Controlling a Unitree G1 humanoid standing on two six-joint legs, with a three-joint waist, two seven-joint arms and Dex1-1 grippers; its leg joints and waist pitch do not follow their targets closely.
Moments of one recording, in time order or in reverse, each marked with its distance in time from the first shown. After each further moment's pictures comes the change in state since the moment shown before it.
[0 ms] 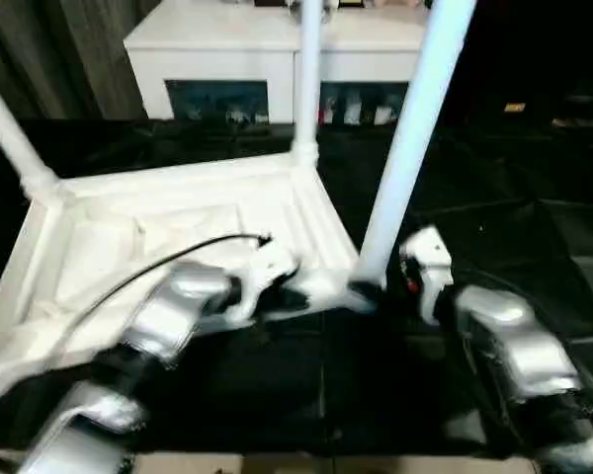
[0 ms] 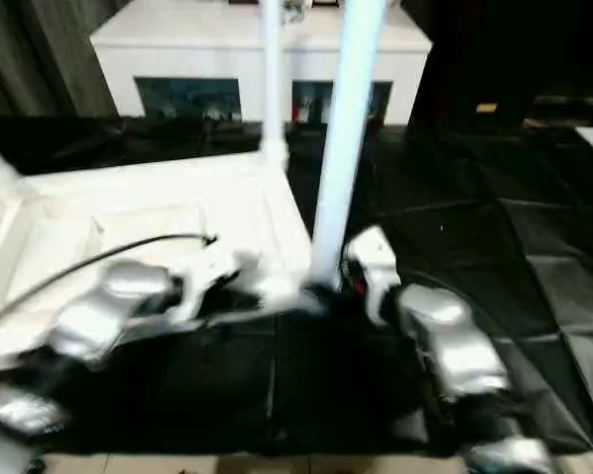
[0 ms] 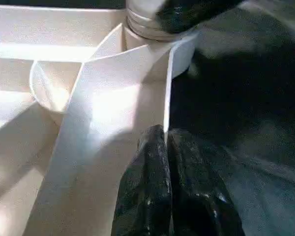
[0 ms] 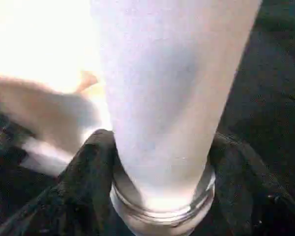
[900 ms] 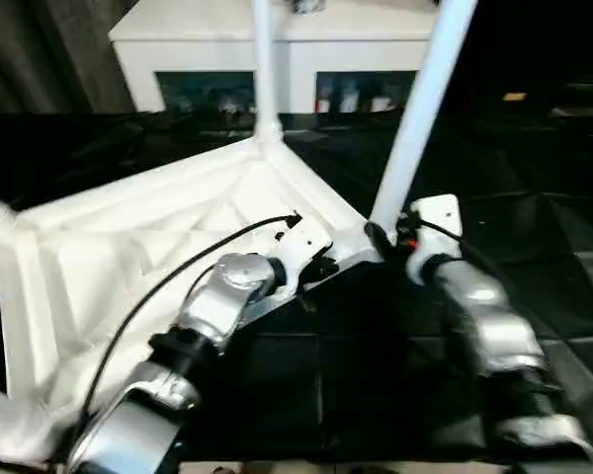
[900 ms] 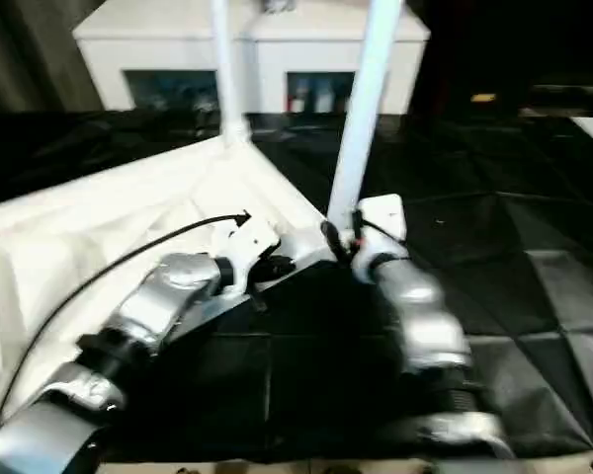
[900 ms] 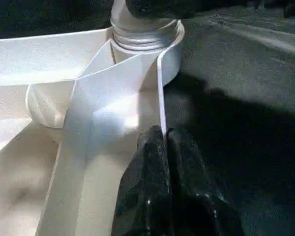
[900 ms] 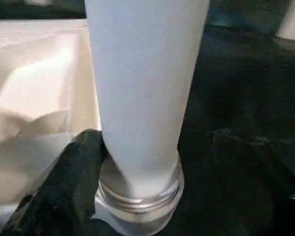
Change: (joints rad) left arm -0.067 -0.087 0.006 0.122 0.014 -0.117 0.145; right arm -0.052 -0.005 -0.047 0.018 -0.039 -0.101 -0.172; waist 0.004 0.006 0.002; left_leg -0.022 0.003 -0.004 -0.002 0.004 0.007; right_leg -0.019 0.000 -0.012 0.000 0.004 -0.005
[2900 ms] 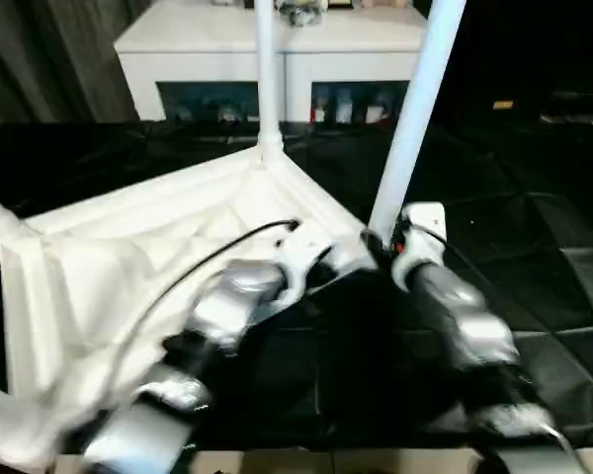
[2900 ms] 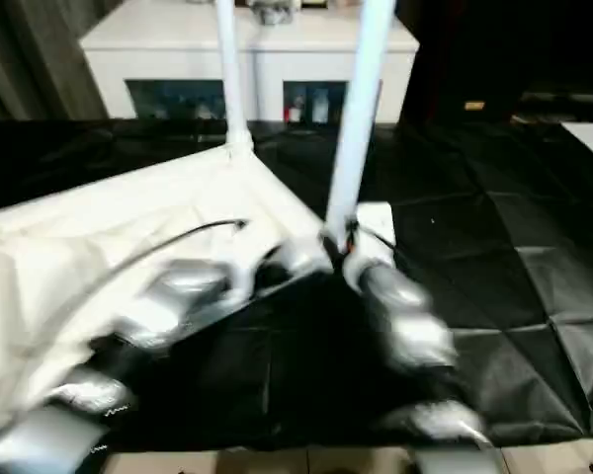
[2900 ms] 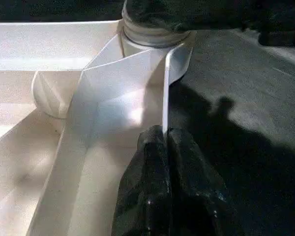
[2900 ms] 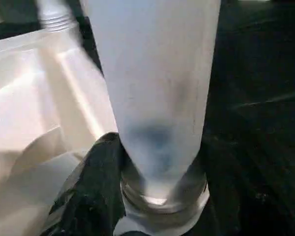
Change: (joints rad) left arm -0.047 -0.130 0.034 0.096 0.016 0.102 0.199; right arm -0.119 0.214 -0.074 0.228 0.020 -0.010 -0.317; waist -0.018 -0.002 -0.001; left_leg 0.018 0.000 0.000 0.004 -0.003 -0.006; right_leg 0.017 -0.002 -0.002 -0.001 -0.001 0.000
